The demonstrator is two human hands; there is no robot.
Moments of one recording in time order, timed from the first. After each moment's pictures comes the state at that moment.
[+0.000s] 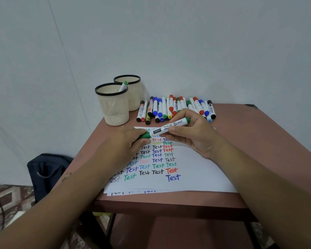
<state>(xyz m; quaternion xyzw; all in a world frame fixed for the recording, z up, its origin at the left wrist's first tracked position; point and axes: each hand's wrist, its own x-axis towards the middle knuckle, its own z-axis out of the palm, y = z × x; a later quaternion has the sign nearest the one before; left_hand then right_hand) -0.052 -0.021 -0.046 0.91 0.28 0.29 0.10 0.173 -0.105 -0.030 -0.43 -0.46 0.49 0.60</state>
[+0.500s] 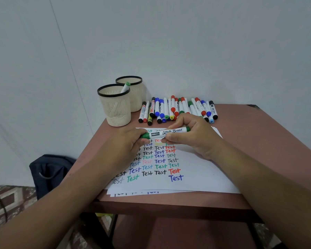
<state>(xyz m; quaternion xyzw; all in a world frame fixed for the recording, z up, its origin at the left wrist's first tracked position) -0.054 -0.017 -0.048 0.91 0.28 0.29 0.08 0.162 -0.107 -0.028 -0.50 -0.52 0.40 0.57</state>
